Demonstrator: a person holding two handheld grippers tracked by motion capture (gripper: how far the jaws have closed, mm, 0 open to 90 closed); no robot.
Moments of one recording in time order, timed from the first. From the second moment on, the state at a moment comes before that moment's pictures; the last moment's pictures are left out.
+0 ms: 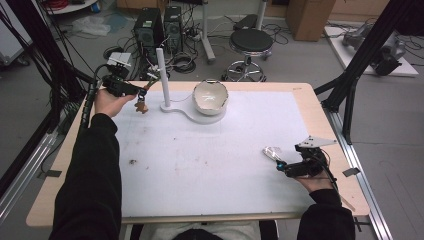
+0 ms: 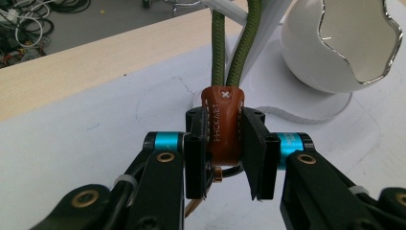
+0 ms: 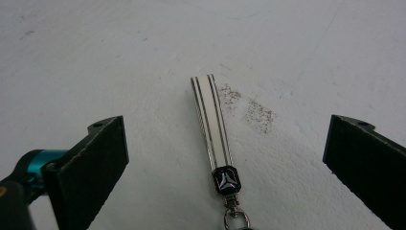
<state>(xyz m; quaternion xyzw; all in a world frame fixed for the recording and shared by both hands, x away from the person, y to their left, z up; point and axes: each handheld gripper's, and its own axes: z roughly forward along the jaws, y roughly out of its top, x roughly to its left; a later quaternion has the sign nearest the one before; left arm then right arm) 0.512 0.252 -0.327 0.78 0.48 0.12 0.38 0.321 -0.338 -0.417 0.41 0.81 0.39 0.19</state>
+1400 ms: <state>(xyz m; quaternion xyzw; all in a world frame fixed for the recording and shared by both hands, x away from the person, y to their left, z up) 0.504 0.242 -0.324 0.80 0.47 0.15 0.34 0.325 -0.336 -0.418 0.41 0.81 0.38 0.19</state>
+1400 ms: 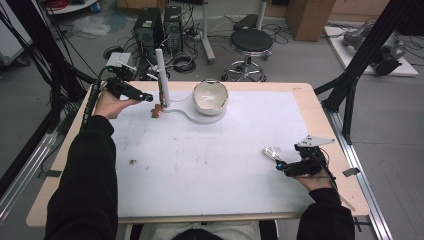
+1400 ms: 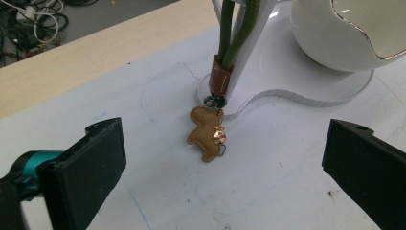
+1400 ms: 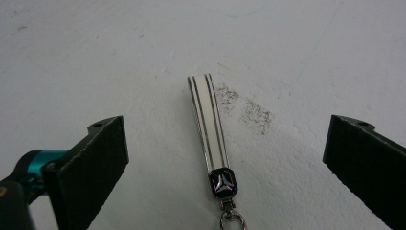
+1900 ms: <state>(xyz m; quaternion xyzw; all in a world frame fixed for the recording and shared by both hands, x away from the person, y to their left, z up) 0.476 0.248 -0.307 0.79 0.45 0.17 0.38 0.325 -0.339 -0.418 0.41 0.81 0.38 0.19</state>
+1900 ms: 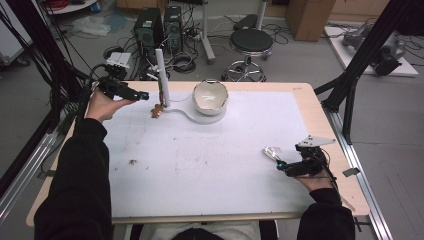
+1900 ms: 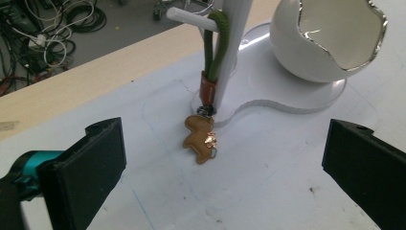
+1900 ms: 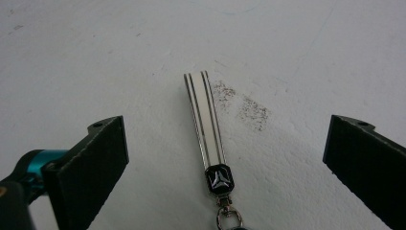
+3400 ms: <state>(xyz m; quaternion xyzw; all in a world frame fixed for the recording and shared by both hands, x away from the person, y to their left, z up) 0.381 0.277 -0.344 0.76 0.44 0.20 0.43 0.324 -0.337 -0.415 0.41 0.81 0.39 0.18</state>
